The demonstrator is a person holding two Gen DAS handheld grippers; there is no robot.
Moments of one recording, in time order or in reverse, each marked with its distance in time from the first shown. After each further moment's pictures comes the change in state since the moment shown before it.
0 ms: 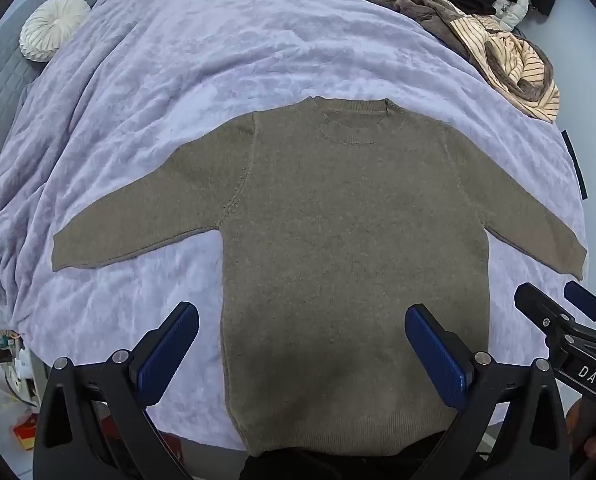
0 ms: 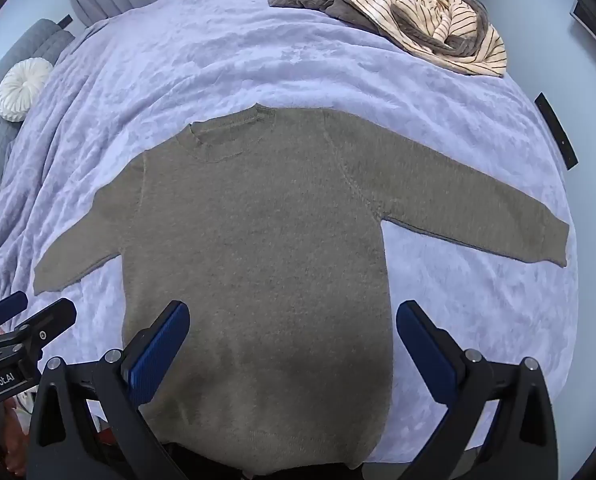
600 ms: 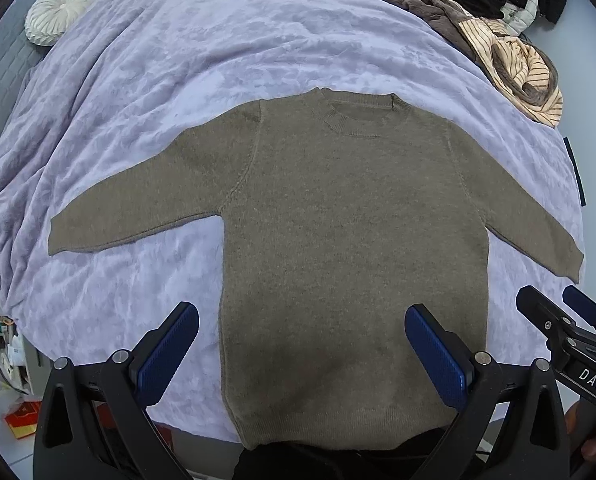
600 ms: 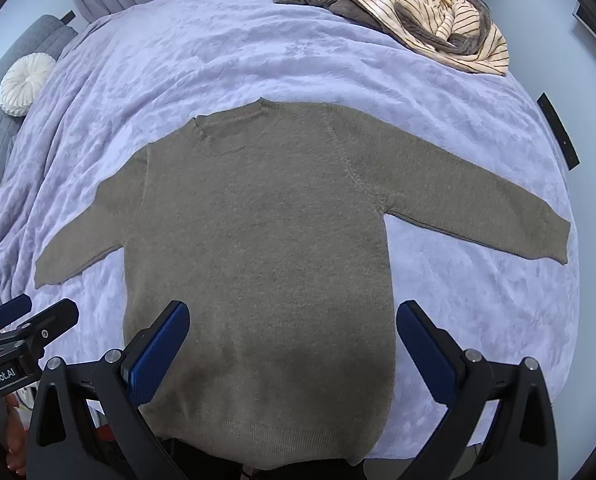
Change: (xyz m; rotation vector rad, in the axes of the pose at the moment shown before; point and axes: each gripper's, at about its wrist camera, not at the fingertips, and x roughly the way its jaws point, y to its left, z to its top) left arm 0.000 0.007 -0.003 -0.040 0.023 -0.015; right arm -0.001 0.003 -0.007 -0.004 0.000 -0.009
